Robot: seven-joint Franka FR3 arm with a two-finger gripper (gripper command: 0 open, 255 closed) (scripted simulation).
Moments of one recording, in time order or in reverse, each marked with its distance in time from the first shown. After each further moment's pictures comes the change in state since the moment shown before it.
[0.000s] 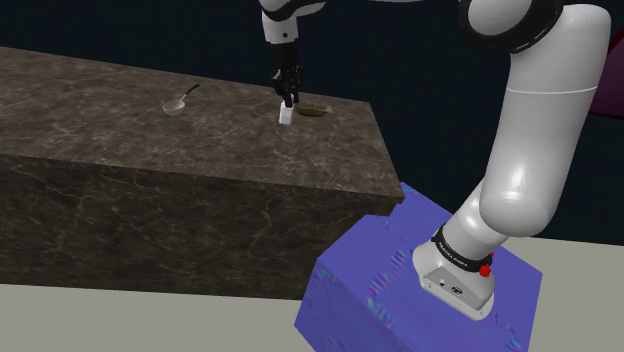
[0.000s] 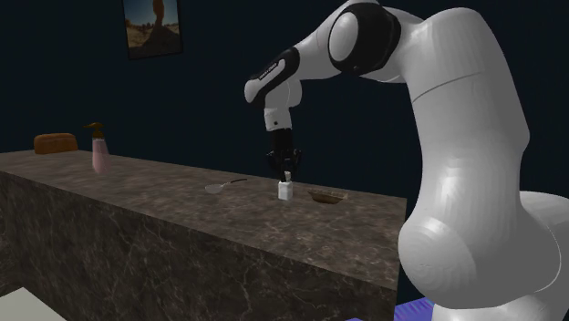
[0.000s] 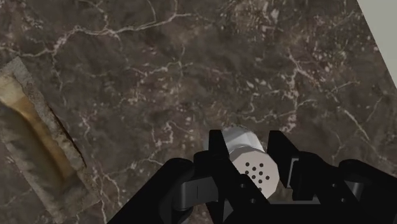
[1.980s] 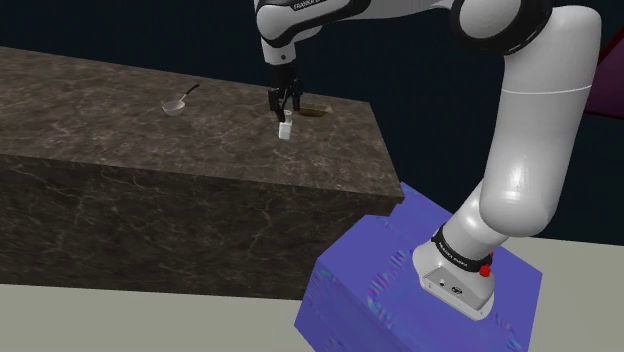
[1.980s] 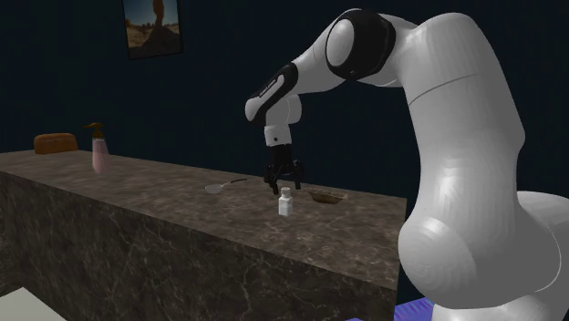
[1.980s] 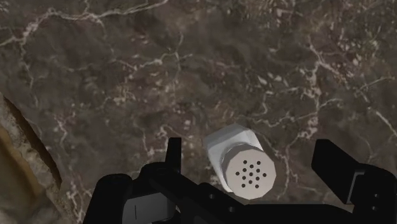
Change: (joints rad) arm 0.000 0.033 -0.002 -0.086 -0.005 0.118 0.010
